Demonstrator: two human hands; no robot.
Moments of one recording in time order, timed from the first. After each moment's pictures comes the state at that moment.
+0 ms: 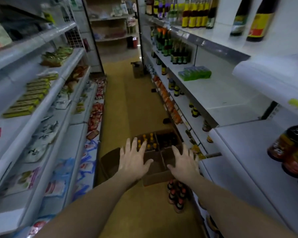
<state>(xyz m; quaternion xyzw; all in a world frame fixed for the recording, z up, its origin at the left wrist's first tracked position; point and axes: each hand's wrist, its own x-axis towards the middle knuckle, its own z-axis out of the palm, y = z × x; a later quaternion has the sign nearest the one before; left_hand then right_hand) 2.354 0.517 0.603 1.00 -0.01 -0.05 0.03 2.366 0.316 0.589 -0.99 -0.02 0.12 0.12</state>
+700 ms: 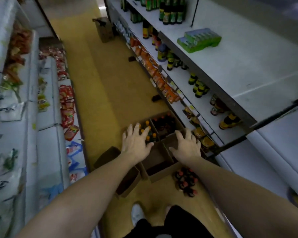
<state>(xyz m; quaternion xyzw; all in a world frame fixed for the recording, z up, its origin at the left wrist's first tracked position) 2.646 0.653 0.536 0.97 -0.13 -0.19 0.06 2.605 0.450 0.529 -0.96 0.13 0.21 0.14</state>
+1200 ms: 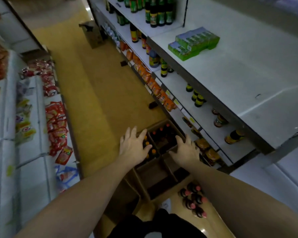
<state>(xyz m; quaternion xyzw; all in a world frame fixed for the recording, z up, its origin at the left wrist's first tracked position) 2.807 0.597 0.520 0.97 -0.14 -0.20 0.05 2.751 0.390 0.487 -0.93 0.18 0.25 0.21</state>
